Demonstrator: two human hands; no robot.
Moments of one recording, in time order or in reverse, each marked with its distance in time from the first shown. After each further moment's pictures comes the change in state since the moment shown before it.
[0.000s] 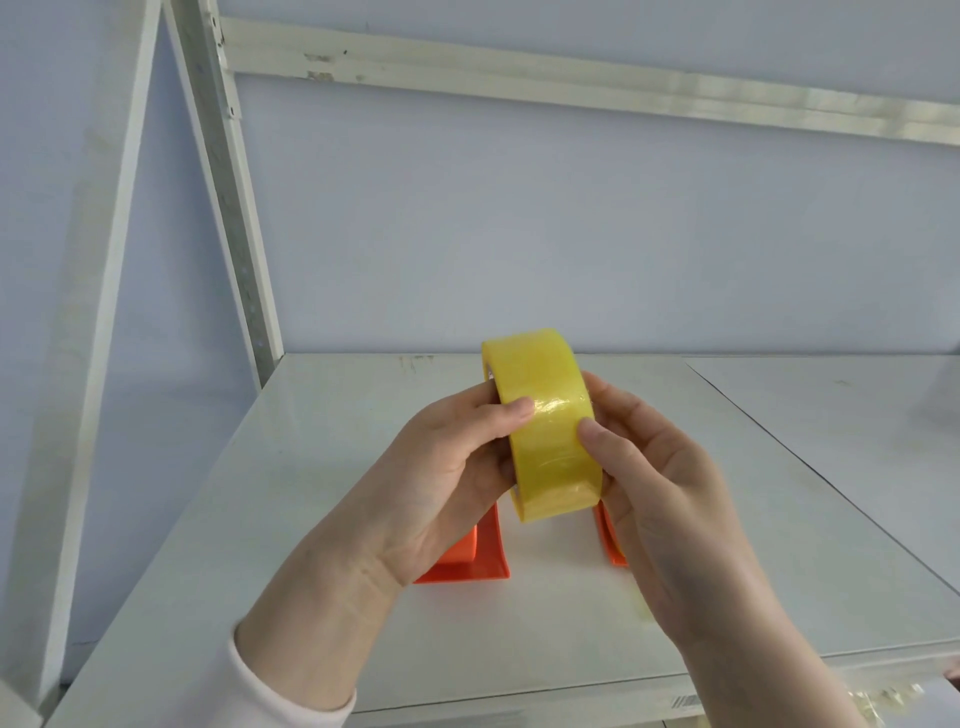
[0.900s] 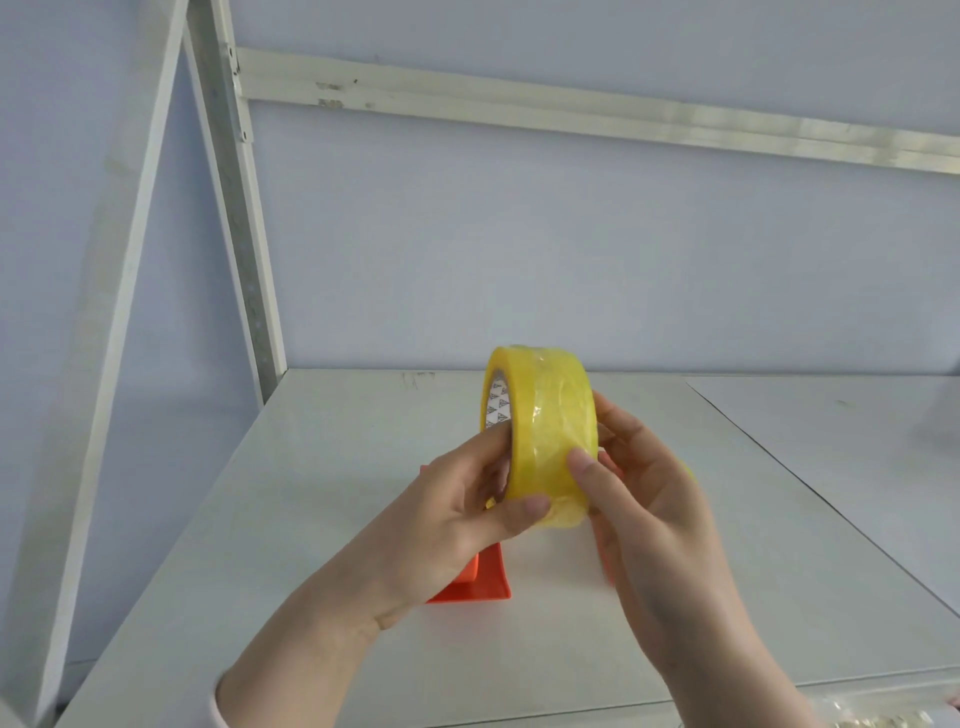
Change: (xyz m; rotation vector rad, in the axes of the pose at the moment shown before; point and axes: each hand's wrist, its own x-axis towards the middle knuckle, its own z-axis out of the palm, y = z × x) left_hand -0.011 -0.011 -0.014 0.489 -0.123 0.109; right_hand -0.001 0.006 0.006 0.081 -0.036 -0.104
